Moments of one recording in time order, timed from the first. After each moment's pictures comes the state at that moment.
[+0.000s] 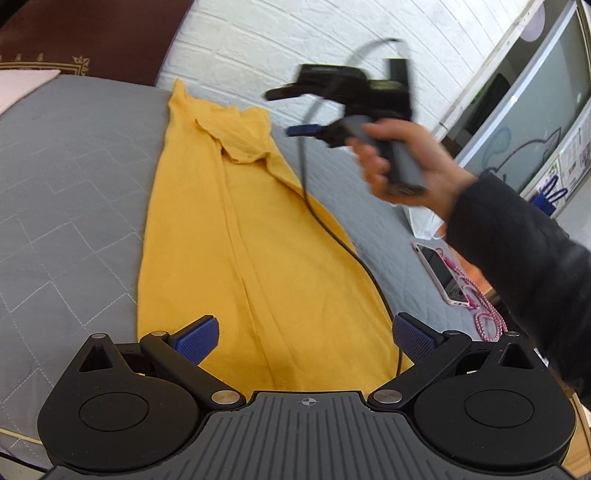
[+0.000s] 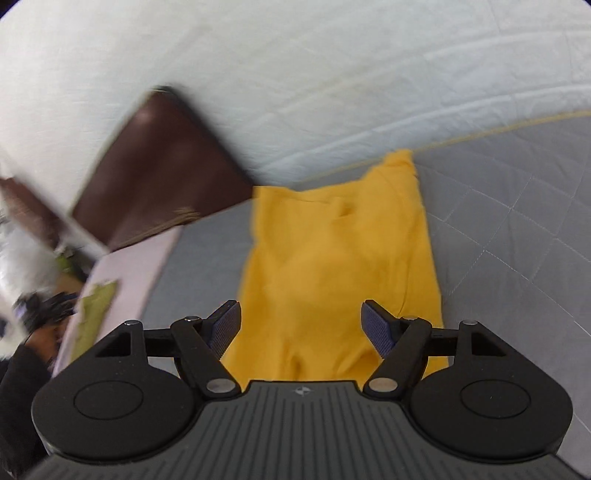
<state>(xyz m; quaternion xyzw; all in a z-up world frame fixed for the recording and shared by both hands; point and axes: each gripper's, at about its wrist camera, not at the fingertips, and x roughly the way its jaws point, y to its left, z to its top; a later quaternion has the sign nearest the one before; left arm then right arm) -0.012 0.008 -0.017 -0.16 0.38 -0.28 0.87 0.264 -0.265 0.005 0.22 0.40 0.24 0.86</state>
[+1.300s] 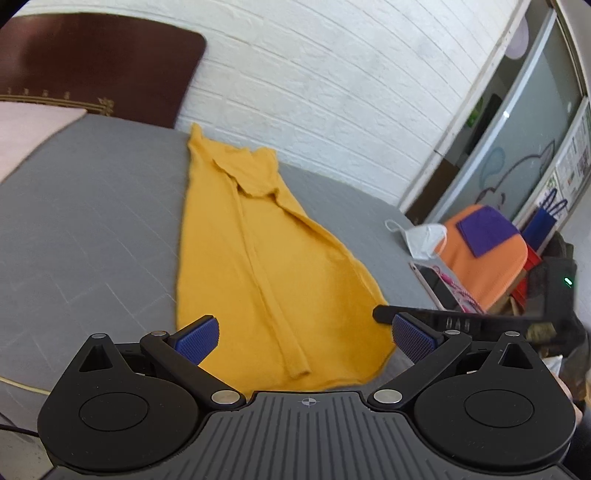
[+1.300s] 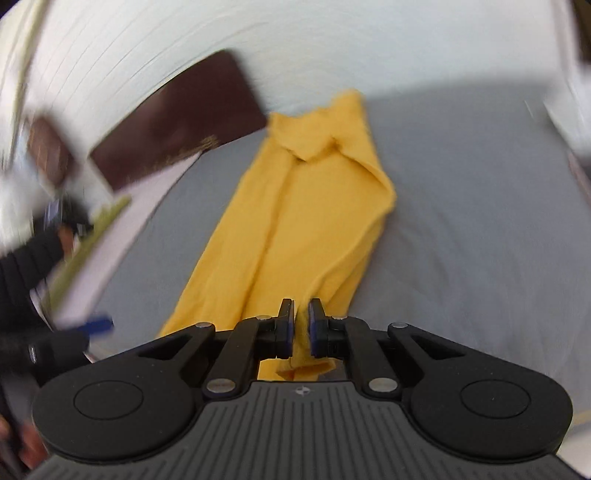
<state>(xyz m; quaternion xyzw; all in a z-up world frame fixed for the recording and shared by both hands) -0.071 0.047 0.008 -0.15 0.32 -0.25 0.90 -0.041 -0.230 -0.002 0.06 0.36 0.18 0.92</state>
